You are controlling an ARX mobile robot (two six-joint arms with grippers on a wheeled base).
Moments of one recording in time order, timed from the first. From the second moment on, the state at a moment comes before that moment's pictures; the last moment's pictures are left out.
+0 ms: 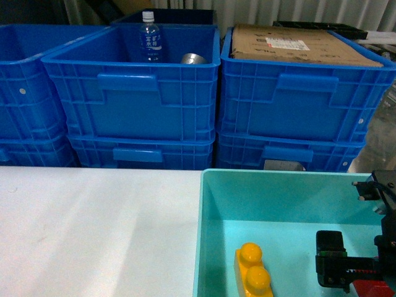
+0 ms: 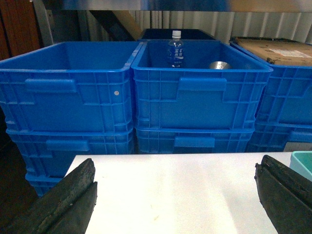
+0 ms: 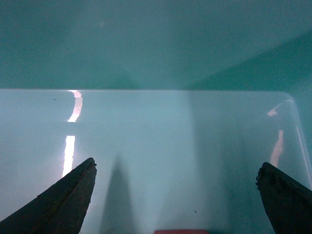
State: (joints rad) left arm 0.00 0.01 0.01 0.00 0.00 0.00; right arm 0.25 1.96 0.56 0.66 0.22 0.18
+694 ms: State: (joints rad) left arm 0.00 0.01 0.01 0.00 0.00 0.00; right arm 0.27 2.02 0.59 0.64 0.26 0.23
